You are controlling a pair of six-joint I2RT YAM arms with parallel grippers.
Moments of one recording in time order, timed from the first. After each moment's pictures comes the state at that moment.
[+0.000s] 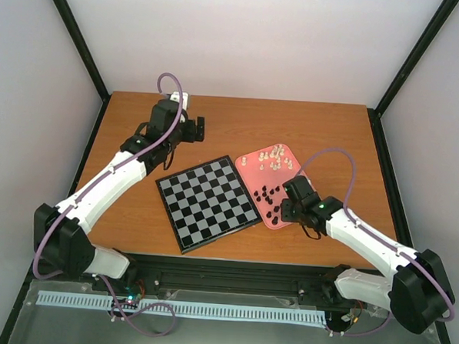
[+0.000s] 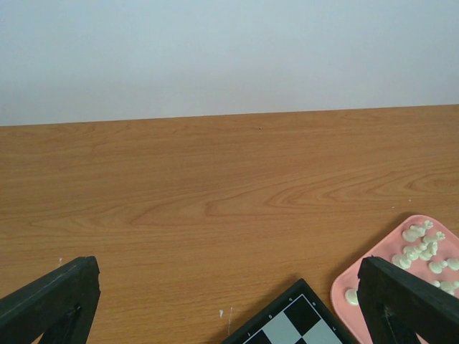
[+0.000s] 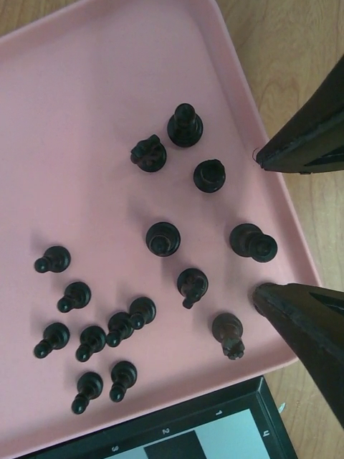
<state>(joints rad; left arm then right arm) -0.46 1.38 1.24 -0.34 -0.26 -0.23 0.61 1.14 0.67 -0.62 0.20 0.52</state>
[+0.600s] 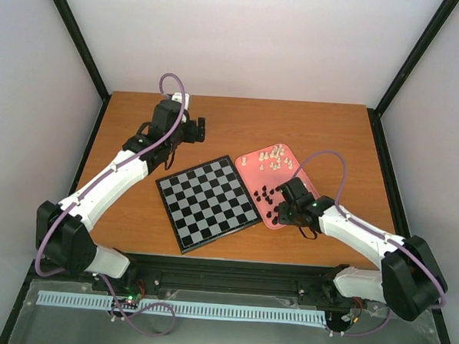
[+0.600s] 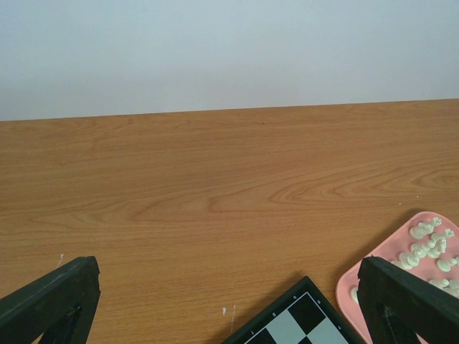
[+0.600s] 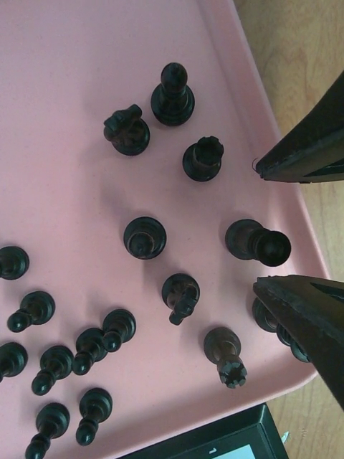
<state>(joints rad) -0.46 1.40 1.24 -0.34 -0.27 -0.23 0.61 1.22 0.64 -0.57 0.17 0.52</state>
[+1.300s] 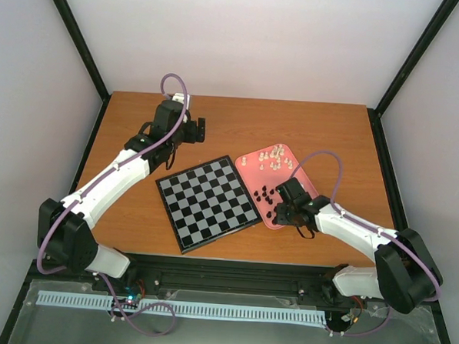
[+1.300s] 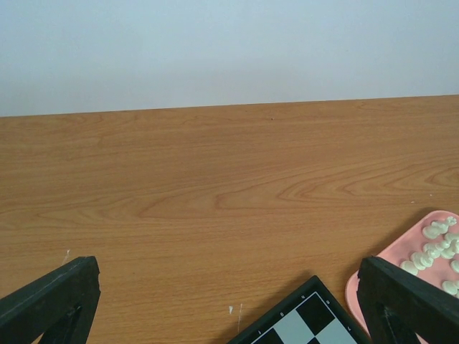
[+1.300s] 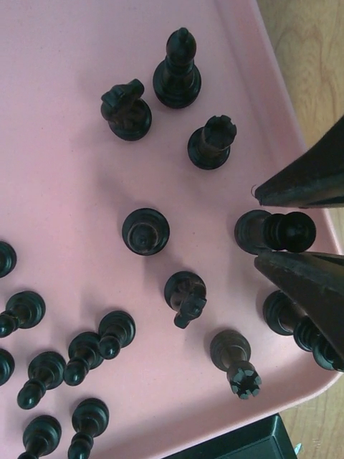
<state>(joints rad) -0.46 1.42 1.24 -0.34 -0.29 -0.23 0.61 1.28 0.63 -0.52 0.16 0.52</state>
